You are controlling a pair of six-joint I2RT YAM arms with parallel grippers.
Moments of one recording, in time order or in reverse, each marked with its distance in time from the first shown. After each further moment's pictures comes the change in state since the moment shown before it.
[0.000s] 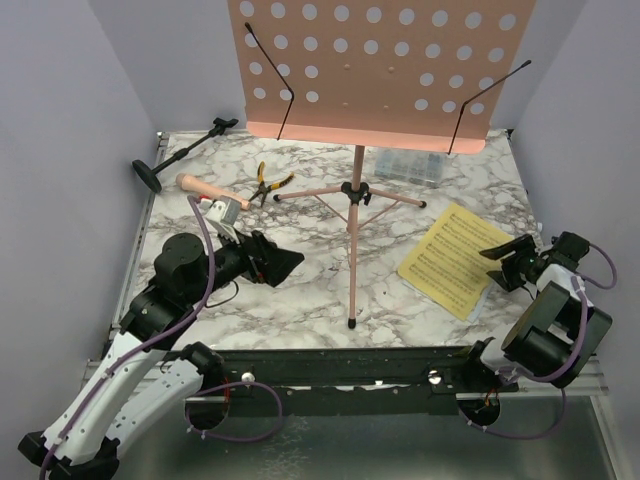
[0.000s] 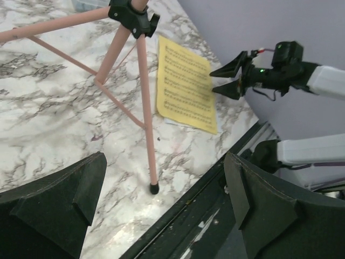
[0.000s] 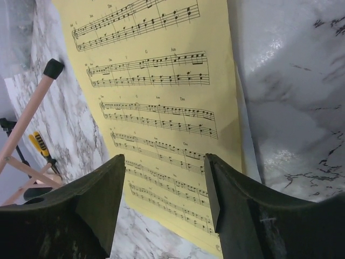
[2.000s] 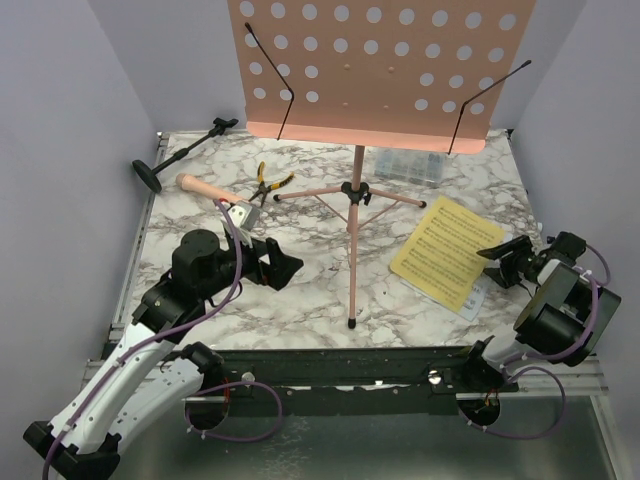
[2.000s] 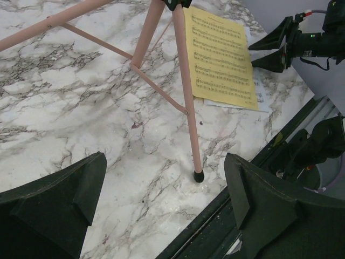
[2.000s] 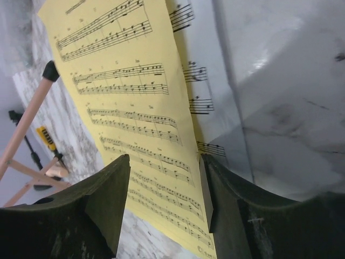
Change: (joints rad) left arm 0.000 0.046 -0.053 -0.036 -0.039 0.232; right arm -0.001 0.138 0.019 0.080 -0.032 -0.004
